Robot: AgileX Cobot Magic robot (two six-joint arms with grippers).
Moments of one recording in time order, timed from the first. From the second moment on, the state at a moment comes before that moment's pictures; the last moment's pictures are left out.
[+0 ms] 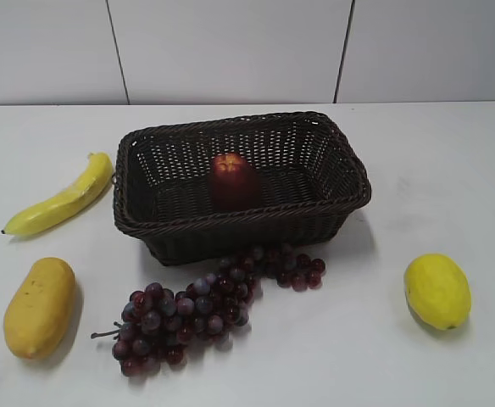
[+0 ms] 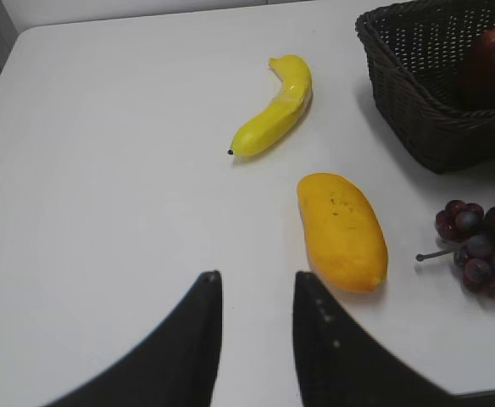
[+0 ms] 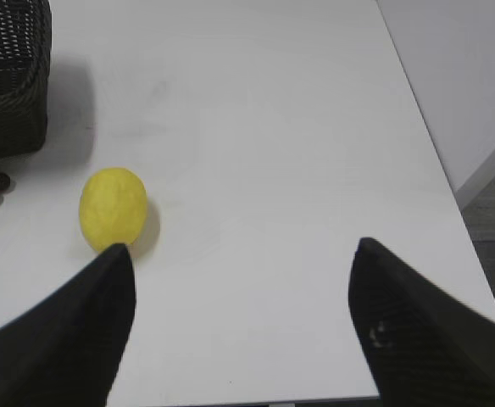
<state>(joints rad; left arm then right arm) -0.06 0.00 -0.48 -0.16 1.09 0.15 0.07 0.11 -0.65 -0.11 1.12 0.04</state>
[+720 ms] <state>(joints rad) -0.06 0.00 -0.48 -0.16 1.09 0.15 0.04 0.00 -0.50 -0.02 1.04 -0.03</state>
